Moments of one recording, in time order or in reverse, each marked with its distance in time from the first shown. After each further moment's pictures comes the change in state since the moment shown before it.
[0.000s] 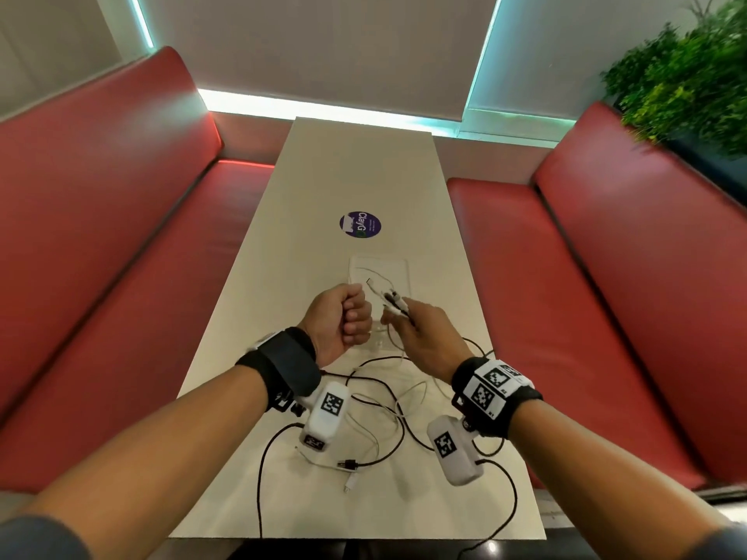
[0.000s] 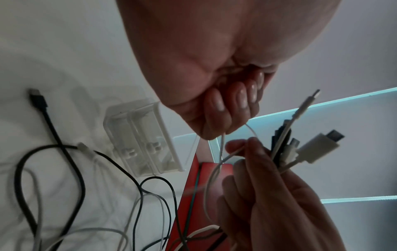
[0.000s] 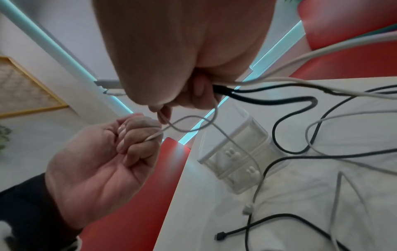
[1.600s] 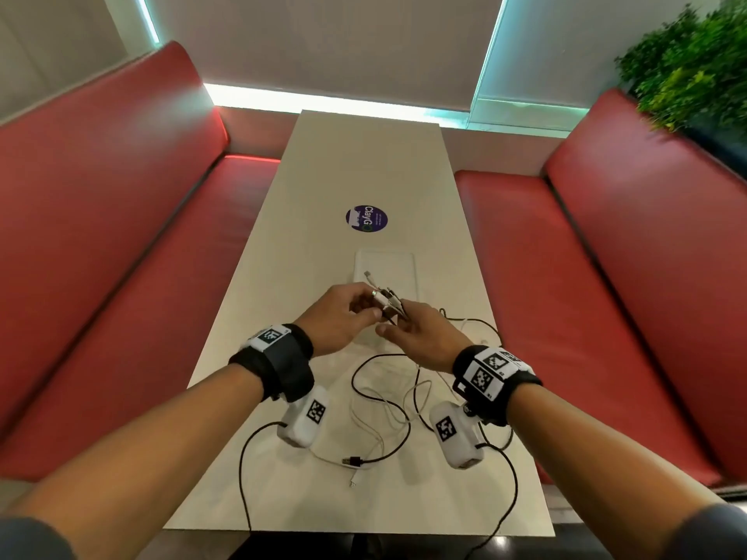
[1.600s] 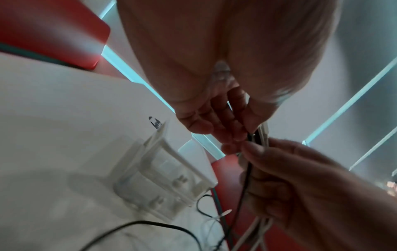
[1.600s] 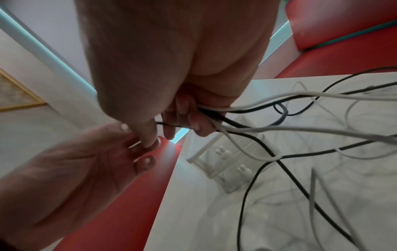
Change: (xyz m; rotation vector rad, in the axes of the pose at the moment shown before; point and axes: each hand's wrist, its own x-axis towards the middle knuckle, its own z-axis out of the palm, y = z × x) left_hand 0.001 0.001 -0.021 1.072 0.003 0.385; right_hand 0.008 0.009 0.008 0.030 -0.187 0.074
